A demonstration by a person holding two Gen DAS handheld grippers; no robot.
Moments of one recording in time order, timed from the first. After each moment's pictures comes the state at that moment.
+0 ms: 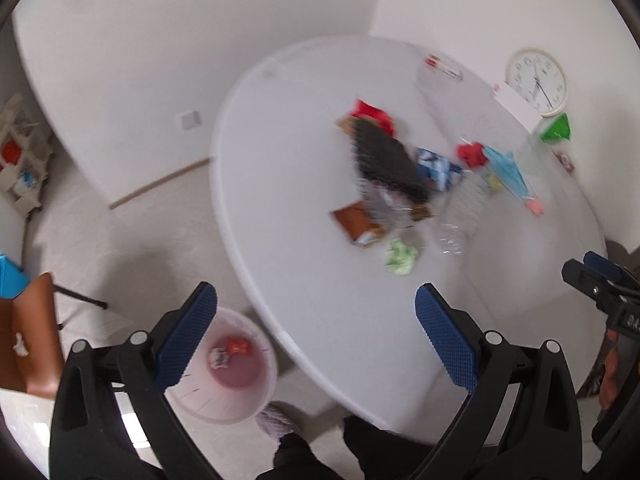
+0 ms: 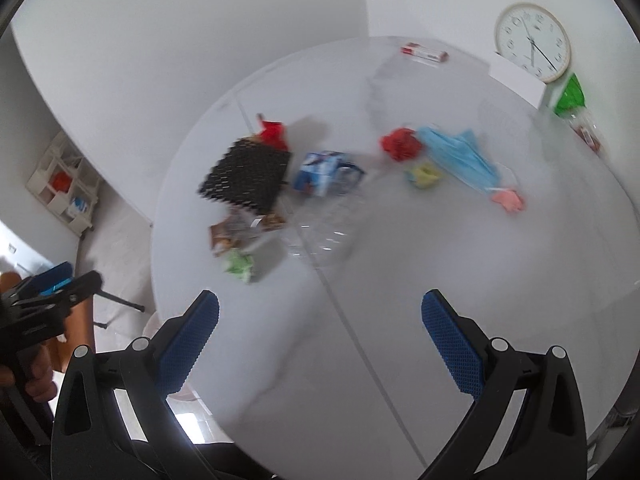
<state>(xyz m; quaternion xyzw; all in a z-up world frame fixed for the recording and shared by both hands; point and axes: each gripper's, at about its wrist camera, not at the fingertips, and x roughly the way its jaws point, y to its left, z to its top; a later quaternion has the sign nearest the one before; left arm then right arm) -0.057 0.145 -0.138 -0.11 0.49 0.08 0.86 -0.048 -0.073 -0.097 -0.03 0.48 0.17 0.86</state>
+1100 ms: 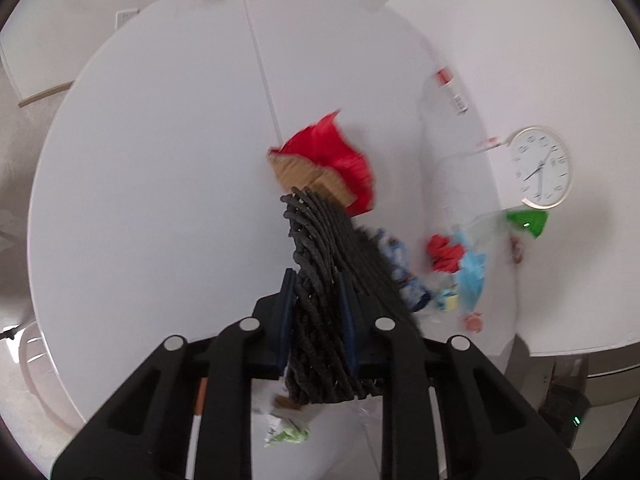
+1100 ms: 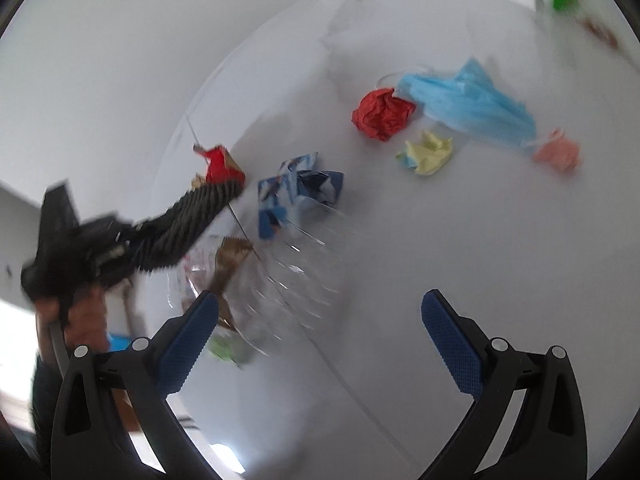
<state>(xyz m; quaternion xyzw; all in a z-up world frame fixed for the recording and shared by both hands) 0.142 0.195 -0.210 -0.36 0.52 0.00 0.77 0.065 -0.090 -0.159 0.16 0.55 0.15 0.80</state>
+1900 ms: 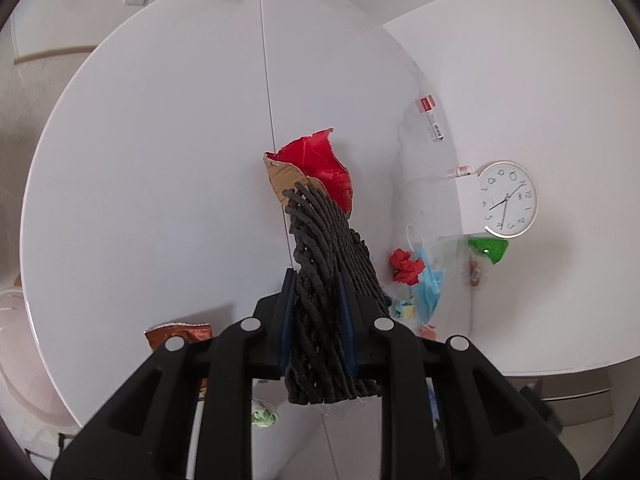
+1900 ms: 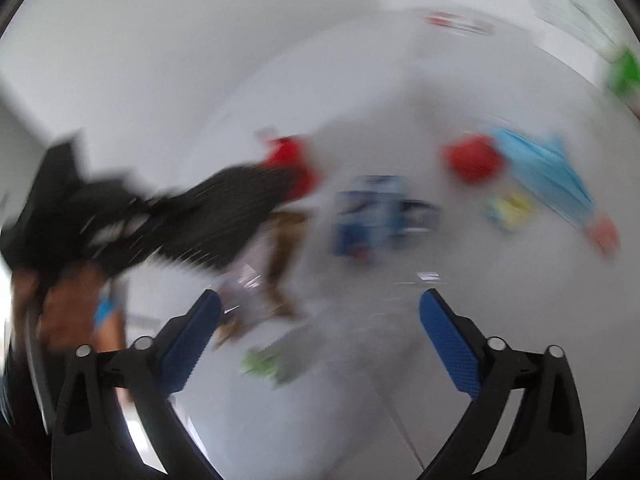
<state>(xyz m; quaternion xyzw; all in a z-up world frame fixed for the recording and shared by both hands) 0.122 0.219 -0.208 -0.45 0.49 -0.03 0.75 0.050 -0.002 -0.140 0.02 0.51 0.25 0.82</state>
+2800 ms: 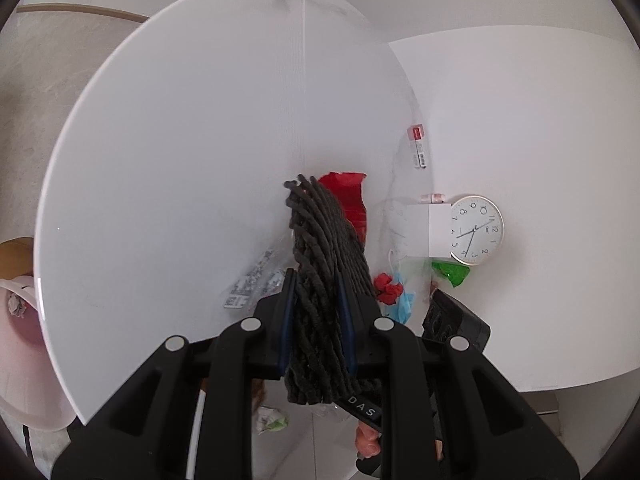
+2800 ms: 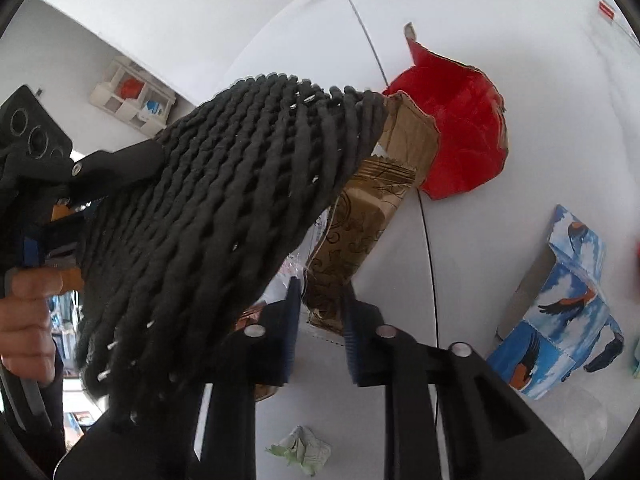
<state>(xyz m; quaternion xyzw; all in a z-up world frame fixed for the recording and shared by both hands) 0.104 0.289 -0.236 -0.53 0.46 -0.05 0.71 0.138 0.115 -0.220 -0.07 0.61 0.37 0.70</state>
